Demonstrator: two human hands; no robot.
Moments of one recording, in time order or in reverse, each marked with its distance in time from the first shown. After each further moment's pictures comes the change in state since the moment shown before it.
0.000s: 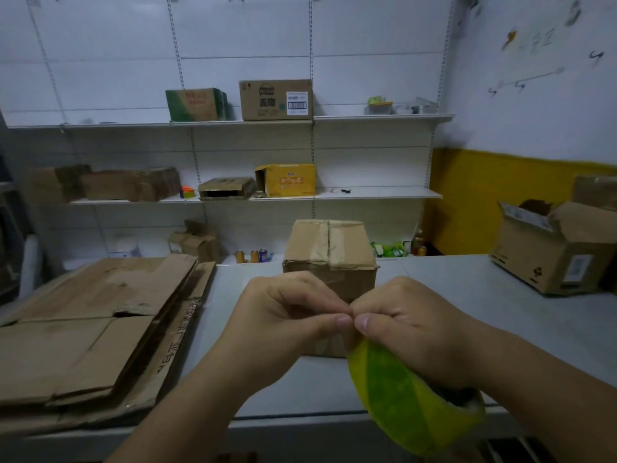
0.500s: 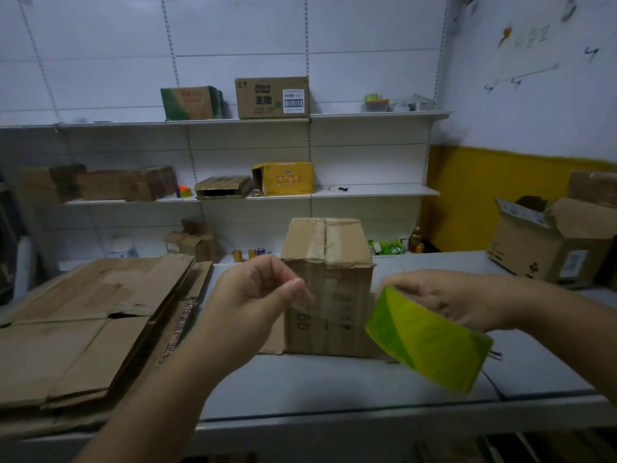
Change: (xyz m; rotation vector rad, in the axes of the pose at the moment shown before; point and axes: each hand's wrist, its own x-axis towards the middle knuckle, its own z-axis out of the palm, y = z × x) left_hand 0.002 -0.001 -0.013 0.213 0.089 -0.199; right_hand -0.005 0.045 -0.046 0.186 -0.377 0.364
